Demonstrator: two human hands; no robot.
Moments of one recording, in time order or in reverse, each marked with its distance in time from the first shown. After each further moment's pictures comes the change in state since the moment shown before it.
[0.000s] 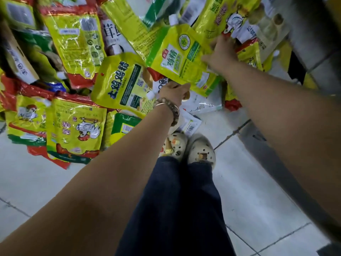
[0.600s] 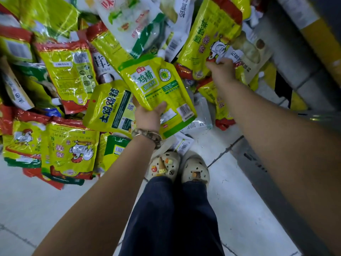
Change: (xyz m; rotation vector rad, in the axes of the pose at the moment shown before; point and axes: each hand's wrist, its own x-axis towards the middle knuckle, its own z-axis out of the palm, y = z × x) left_hand -0.026 0.015 -0.009 -0.138 0.346 0.189; right_hand 0.012 0.016 -0.019 0.756 0.151 0.323
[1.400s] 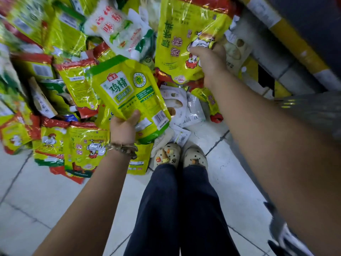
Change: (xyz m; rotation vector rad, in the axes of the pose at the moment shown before) left_hand -0.054 0.027 -0.067 -0.018 0.050 -0.004; right_hand -0.063 -0.060 -0.029 0.363 -0.050 -0.028
